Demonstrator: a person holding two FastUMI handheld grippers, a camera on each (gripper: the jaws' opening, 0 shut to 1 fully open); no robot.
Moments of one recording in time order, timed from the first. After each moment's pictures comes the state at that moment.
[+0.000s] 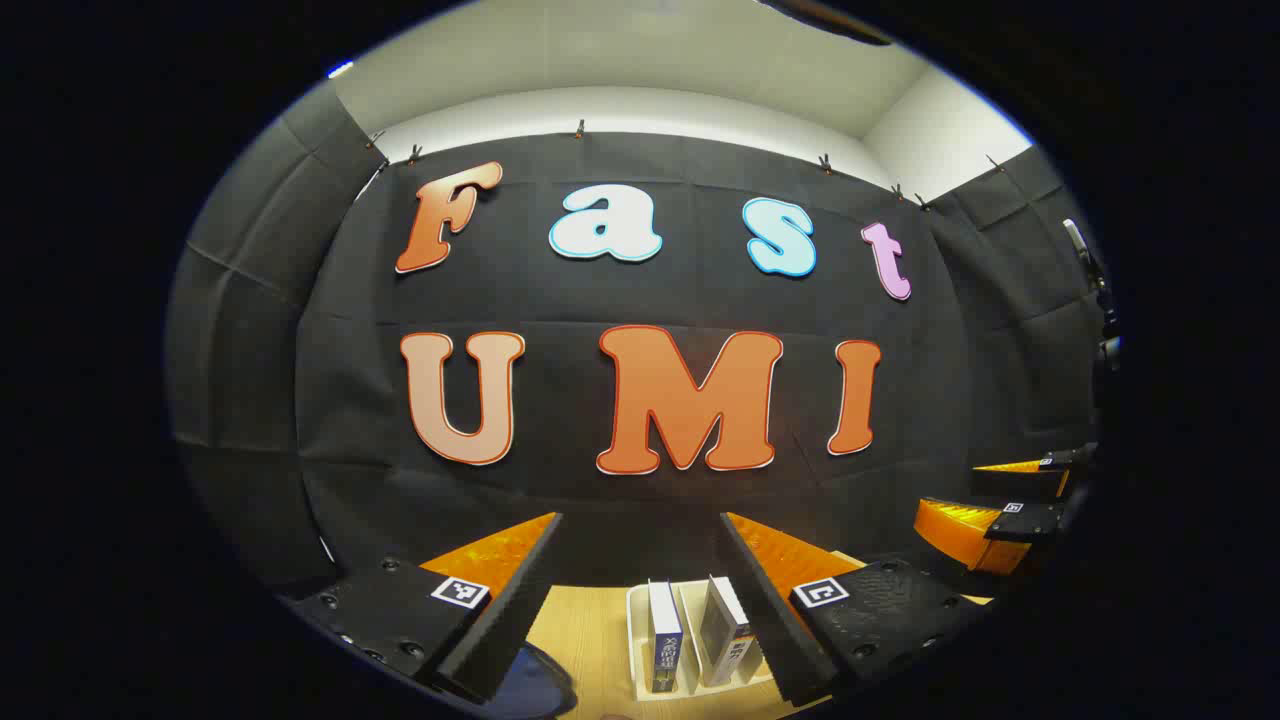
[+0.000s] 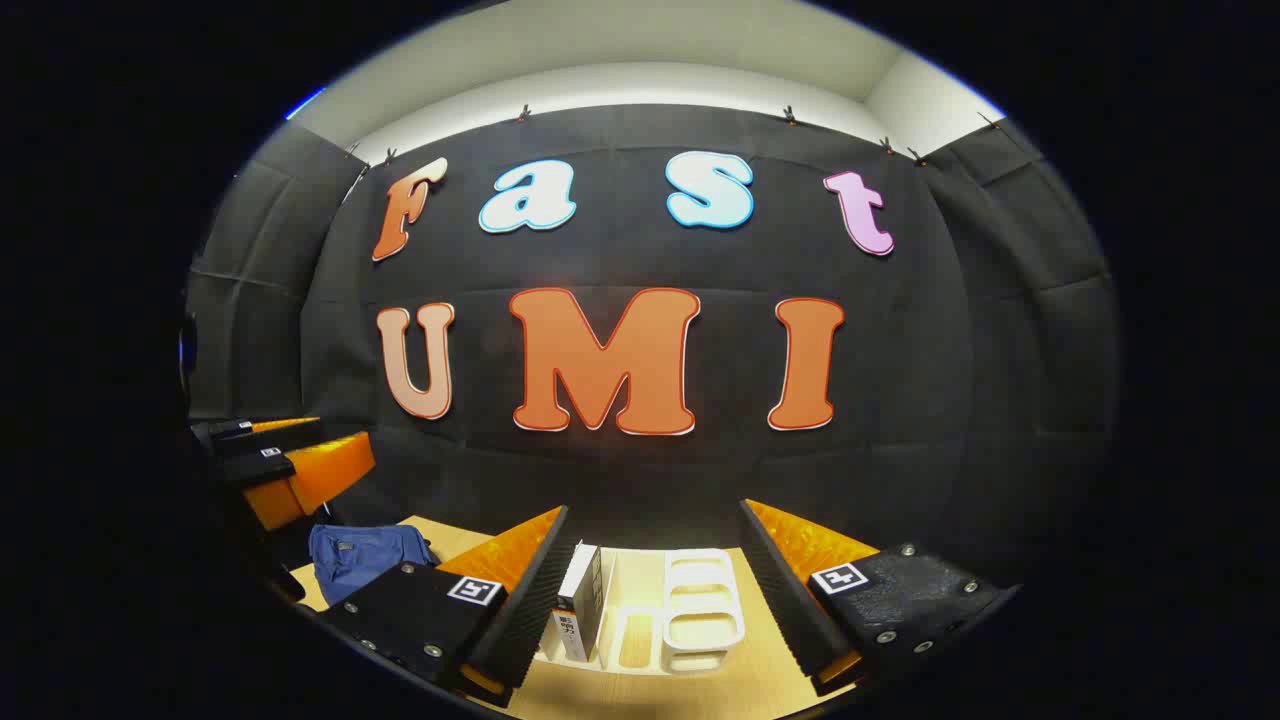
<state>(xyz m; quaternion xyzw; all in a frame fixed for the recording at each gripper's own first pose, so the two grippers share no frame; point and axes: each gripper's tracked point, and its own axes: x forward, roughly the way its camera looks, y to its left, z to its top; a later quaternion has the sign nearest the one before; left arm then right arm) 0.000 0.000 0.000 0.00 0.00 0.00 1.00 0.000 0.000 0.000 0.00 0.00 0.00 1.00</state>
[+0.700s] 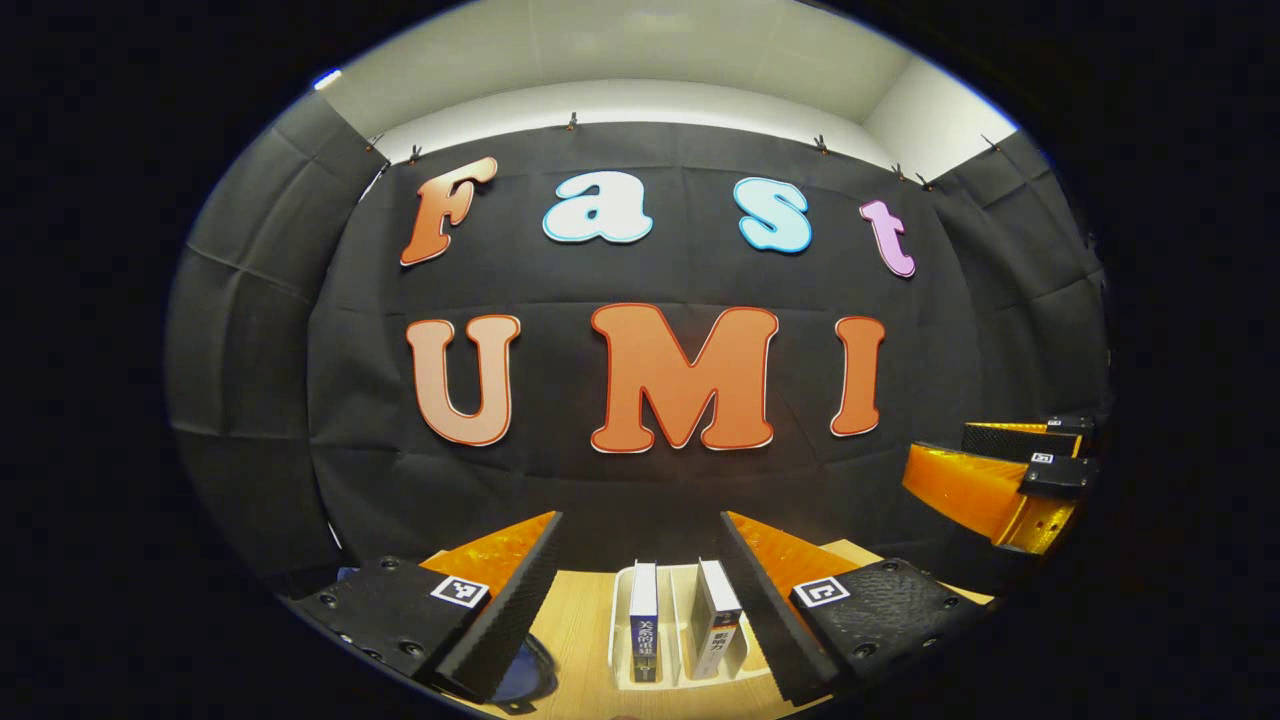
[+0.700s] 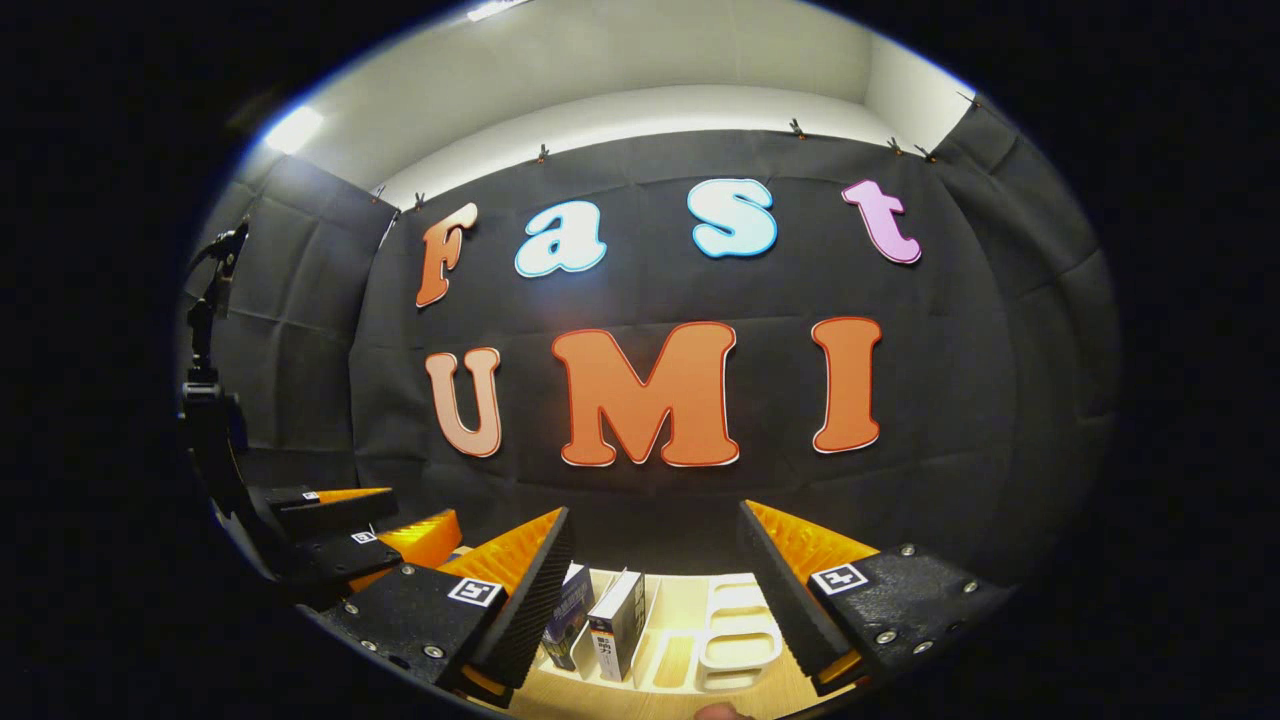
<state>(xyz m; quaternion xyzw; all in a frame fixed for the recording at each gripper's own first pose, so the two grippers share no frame) -0.004 -0.042 -0.026 0.01 0.02 0.03 1.00 -0.001 0.004 0.024 0.02 -0.06 0.08 0.99</state>
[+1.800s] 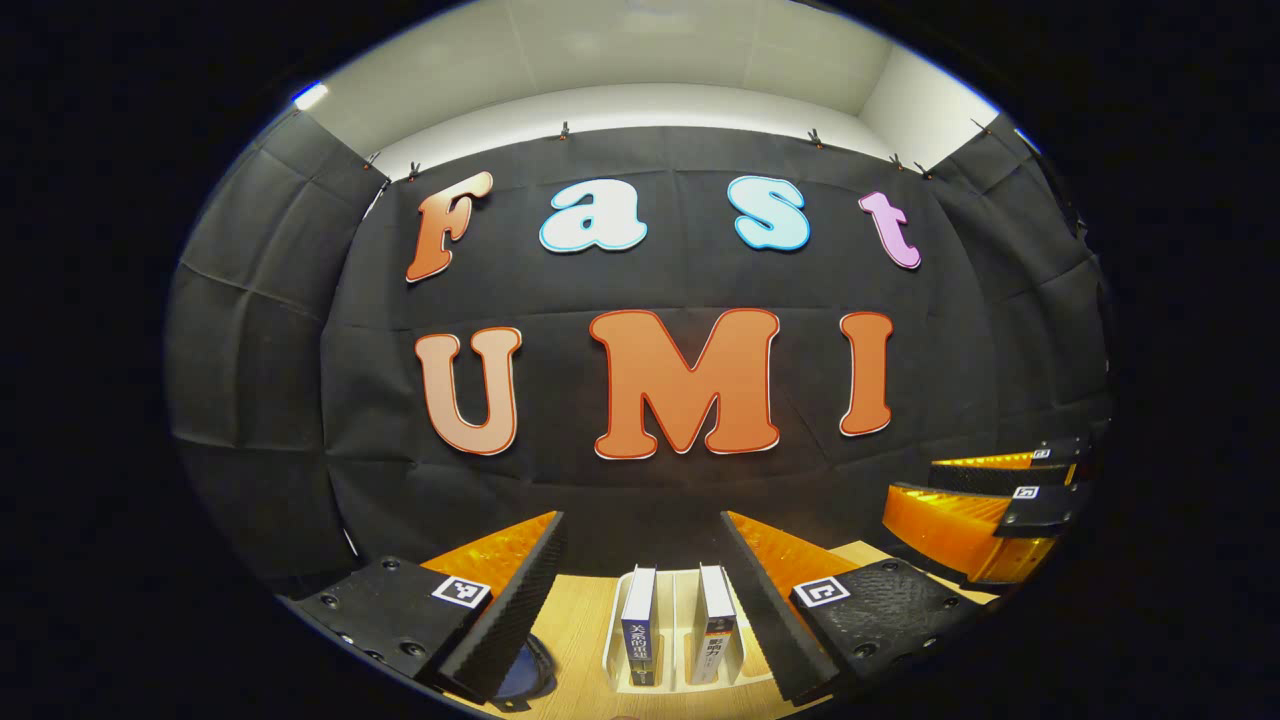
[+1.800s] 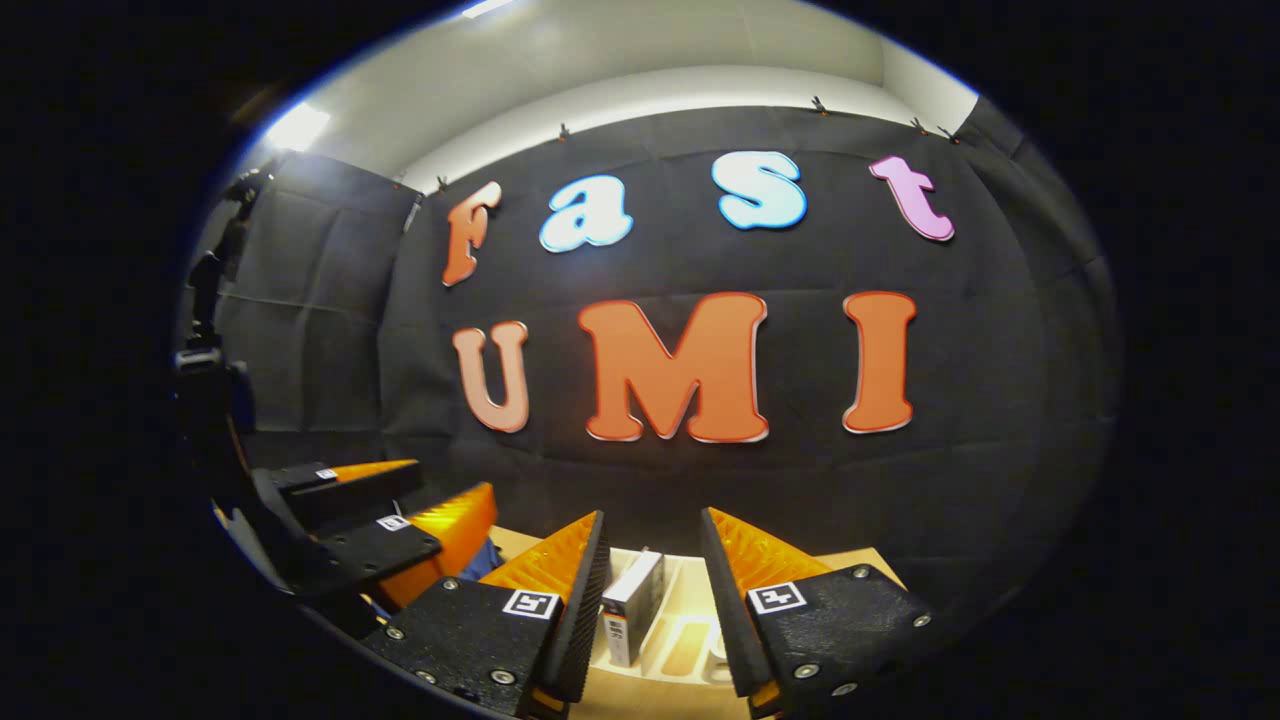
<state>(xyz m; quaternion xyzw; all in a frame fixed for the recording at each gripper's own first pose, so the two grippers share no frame) 0.000 -0.060 -0.023 0.03 0.01 0.06 1.00 0.011 0.007 -0.012 0.03 0.00 0.12 0.99</state>
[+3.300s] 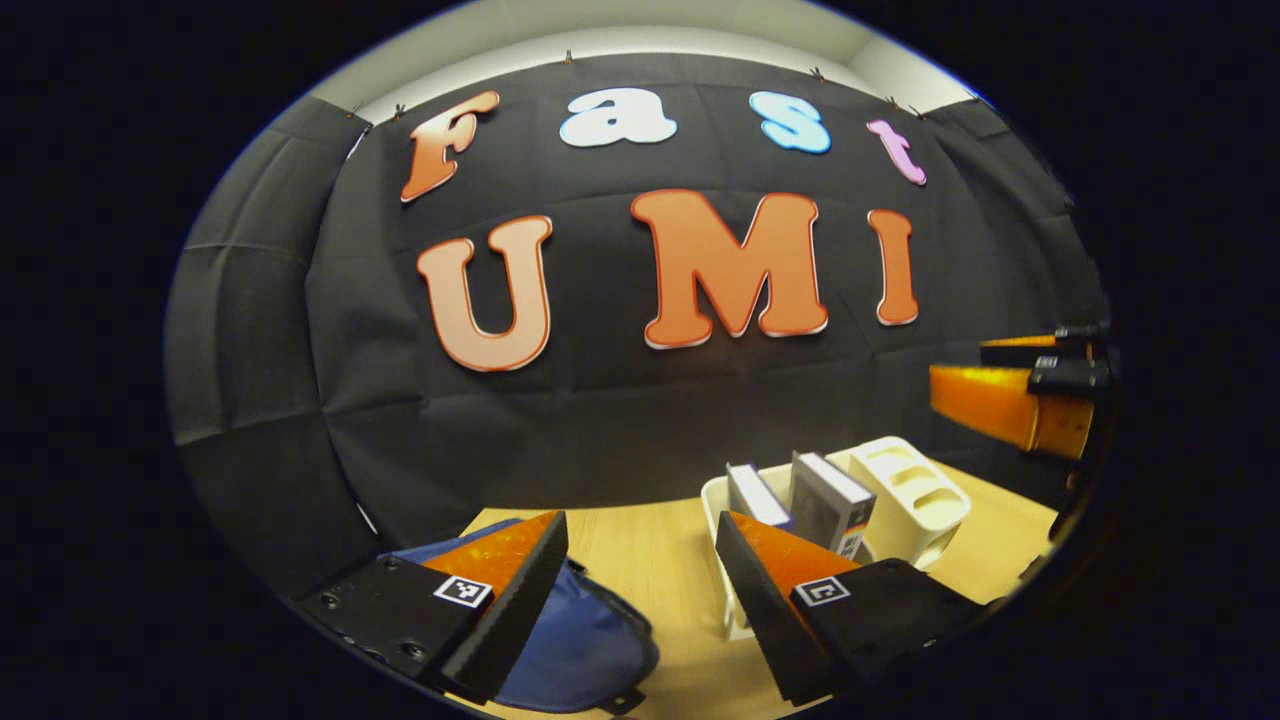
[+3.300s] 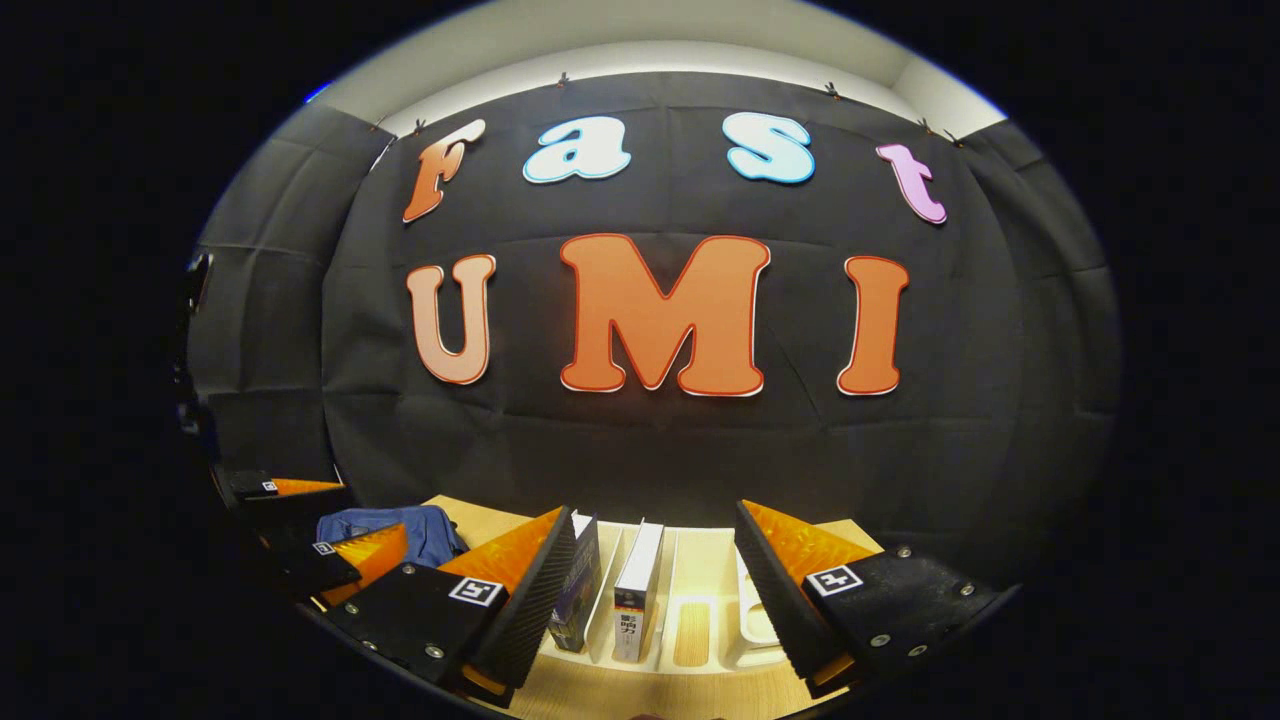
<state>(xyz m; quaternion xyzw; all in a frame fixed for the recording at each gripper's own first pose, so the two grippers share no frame) 0.005 0.093 -0.166 0.07 0.16 0.03 0.98 0.052 0.081 -0.062 -0.02 0.04 0.04 1.00</state>
